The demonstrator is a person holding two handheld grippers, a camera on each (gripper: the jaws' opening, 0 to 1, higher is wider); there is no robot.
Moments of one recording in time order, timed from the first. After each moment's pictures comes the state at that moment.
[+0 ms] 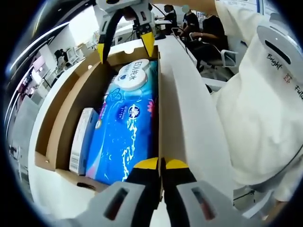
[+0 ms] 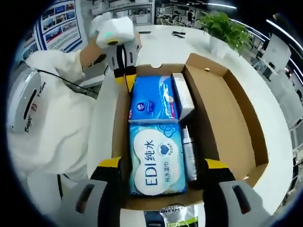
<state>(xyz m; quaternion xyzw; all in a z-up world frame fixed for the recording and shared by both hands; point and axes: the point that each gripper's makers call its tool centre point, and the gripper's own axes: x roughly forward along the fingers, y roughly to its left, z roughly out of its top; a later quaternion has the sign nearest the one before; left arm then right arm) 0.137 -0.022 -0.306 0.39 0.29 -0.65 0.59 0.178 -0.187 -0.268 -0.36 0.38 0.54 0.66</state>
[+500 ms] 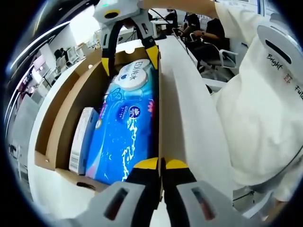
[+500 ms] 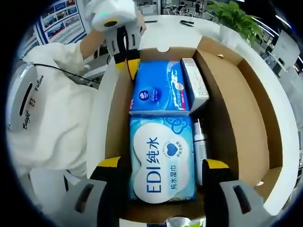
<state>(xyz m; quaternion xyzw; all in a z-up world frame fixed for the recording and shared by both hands) 0.137 -0.022 -0.307 0.38 0.29 -0.64 0.59 0.171 -0.182 -0.301 -0.37 0.42 0.55 0.62</state>
